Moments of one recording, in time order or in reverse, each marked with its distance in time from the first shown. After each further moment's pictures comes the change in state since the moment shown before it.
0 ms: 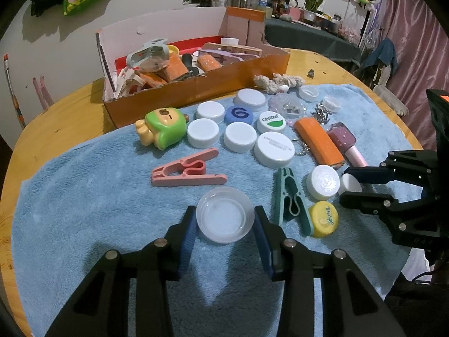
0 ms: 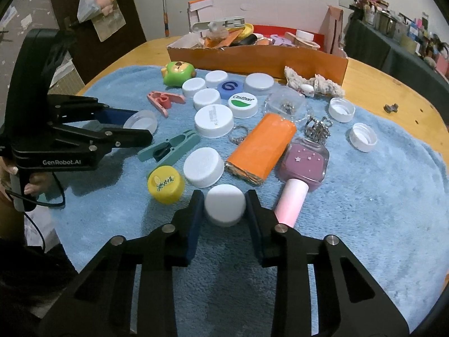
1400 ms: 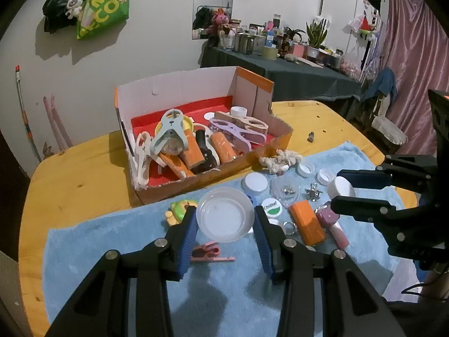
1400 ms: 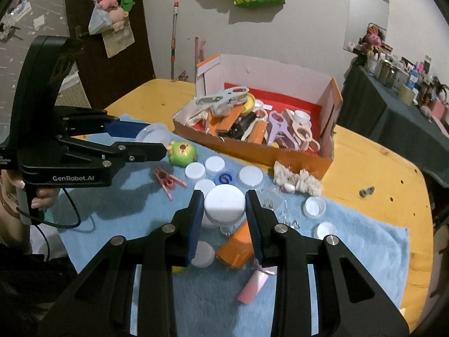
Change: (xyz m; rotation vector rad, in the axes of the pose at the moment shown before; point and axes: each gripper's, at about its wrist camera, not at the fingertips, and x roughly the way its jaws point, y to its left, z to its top) left arm -0.052 0.012 0.072 -0.032 -0.161 0.008; right arm -0.052 0.010 0.086 -0.102 -0.133 -0.040
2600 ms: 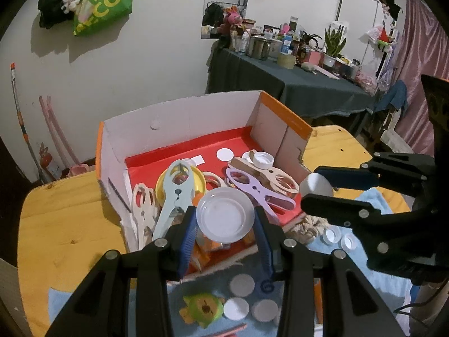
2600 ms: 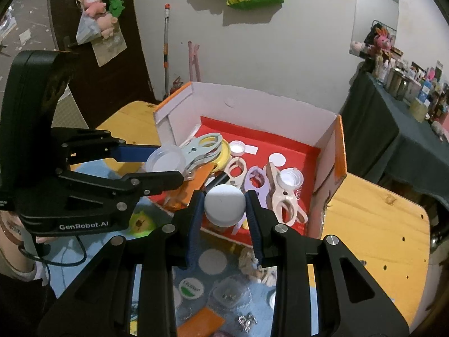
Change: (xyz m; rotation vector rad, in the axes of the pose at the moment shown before) left arm 0.068 0.030 0.100 -0.058 0.027 0.007; right arm 0.067 -0.060 0.105 0.014 0.023 0.023
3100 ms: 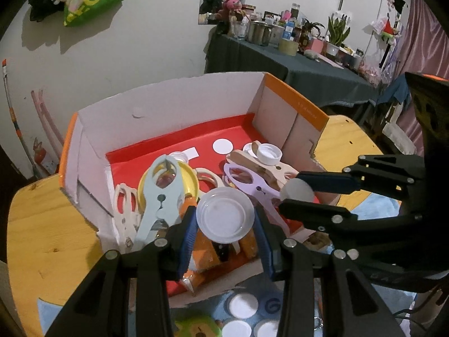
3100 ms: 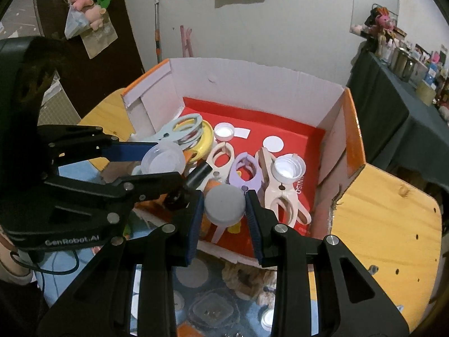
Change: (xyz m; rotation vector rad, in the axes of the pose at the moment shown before) left arm 0.045 -0.003 0.006 0.008 0.060 -0.003; right arm 0.049 -0.025 -0.004 0.033 0.079 0.007
